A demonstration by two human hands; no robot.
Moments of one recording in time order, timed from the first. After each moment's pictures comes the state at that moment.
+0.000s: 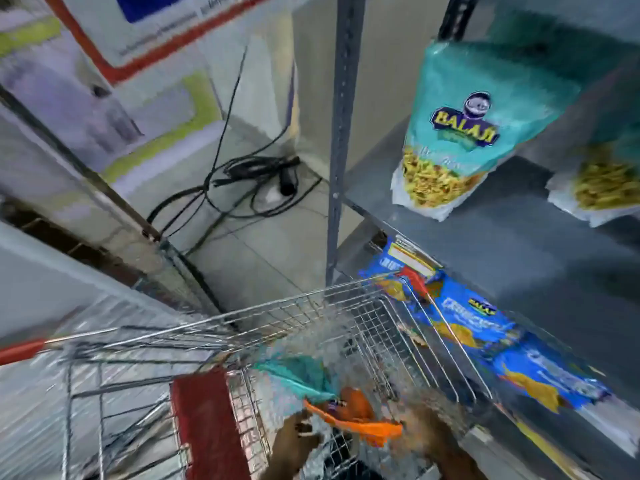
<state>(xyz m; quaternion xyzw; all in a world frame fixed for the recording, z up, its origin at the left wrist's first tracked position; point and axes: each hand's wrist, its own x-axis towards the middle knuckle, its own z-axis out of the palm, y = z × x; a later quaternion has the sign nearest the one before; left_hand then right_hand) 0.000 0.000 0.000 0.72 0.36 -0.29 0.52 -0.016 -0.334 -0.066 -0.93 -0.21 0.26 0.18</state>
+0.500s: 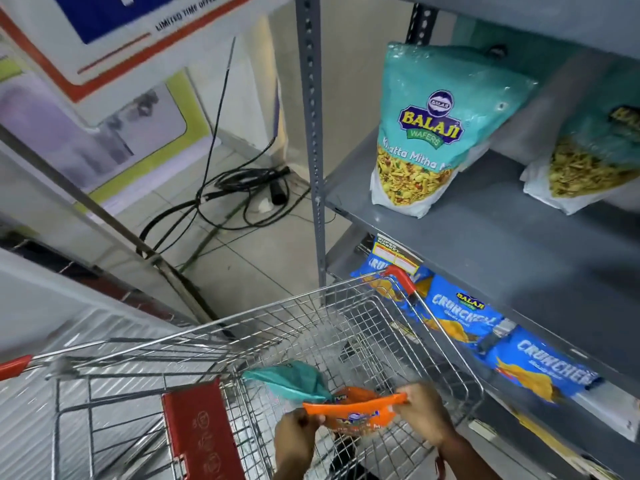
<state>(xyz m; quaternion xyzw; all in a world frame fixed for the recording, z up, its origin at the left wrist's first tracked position) 0.024 -0.029 0.044 0.78 0.37 -0.20 0.45 0.099 -0.263 0.046 -0.89 0.05 0.33 0.31</state>
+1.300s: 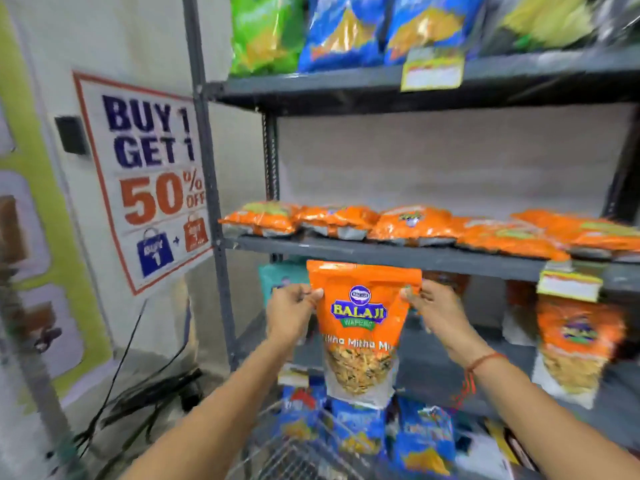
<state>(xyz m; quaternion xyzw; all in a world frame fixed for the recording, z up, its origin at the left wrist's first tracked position) 0.077 -0.132 0.464 0.74 -0.11 0.11 0.65 0.004 -0.368 0.476 -0.79 0.03 -0.25 0.56</state>
